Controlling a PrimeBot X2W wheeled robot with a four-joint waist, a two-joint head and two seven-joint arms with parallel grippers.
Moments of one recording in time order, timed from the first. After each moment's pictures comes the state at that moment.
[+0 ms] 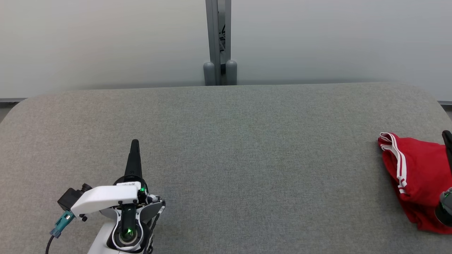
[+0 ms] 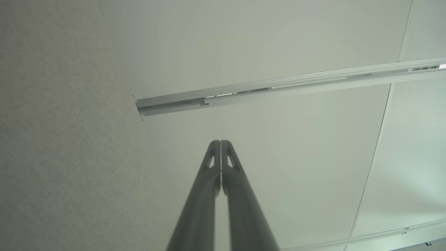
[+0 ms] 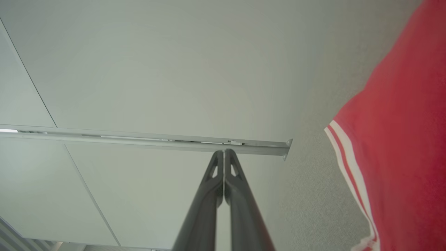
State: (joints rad) left arm -0.28 0.05 -0.26 0.40 -1.64 -0.12 -0.26; right arm -0.38 -0.15 -0.47 0.54 1.48 0.13 0.46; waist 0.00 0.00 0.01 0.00
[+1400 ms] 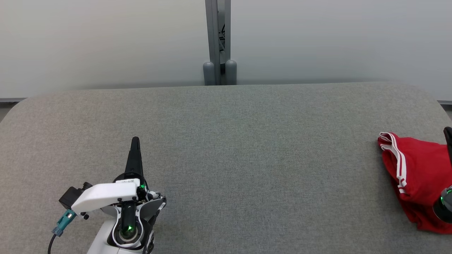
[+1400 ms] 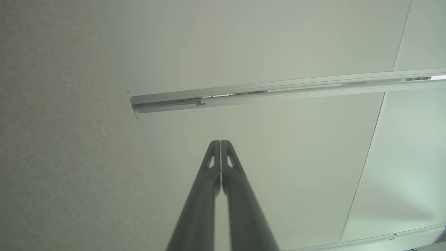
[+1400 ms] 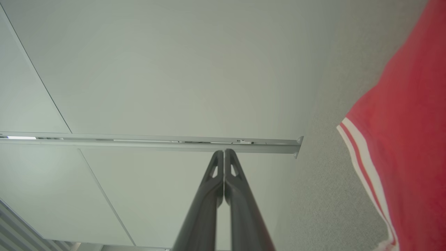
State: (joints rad) left arm -0.29 0.05 -0.26 0.41 -1.70 -0.13 -0.26; right arm -0.40 -0.16 -0.47 0.57 1.55 0.13 0.48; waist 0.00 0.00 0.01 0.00
